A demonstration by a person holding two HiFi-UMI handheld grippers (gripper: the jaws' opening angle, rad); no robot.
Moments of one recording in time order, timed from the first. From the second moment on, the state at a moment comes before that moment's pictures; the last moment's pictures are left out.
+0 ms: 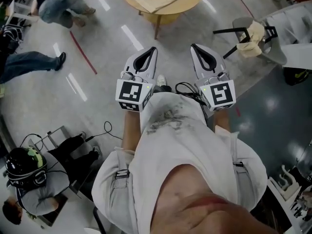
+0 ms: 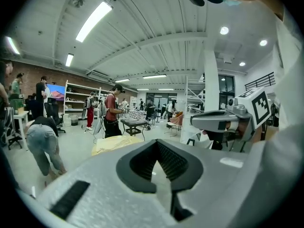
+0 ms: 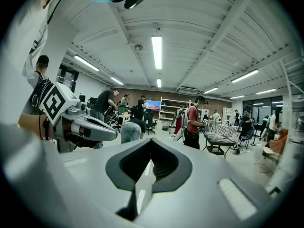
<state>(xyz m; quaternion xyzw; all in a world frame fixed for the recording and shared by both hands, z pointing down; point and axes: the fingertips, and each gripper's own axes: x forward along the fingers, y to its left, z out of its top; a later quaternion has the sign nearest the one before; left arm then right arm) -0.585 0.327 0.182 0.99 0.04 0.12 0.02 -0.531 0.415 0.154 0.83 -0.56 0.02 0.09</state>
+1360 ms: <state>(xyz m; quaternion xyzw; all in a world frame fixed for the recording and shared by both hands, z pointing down) -0.443 0.244 0.183 0.99 -0.04 0.12 0.04 -0.368 0.334 0.161 0.77 -0.62 0.04 0.12</state>
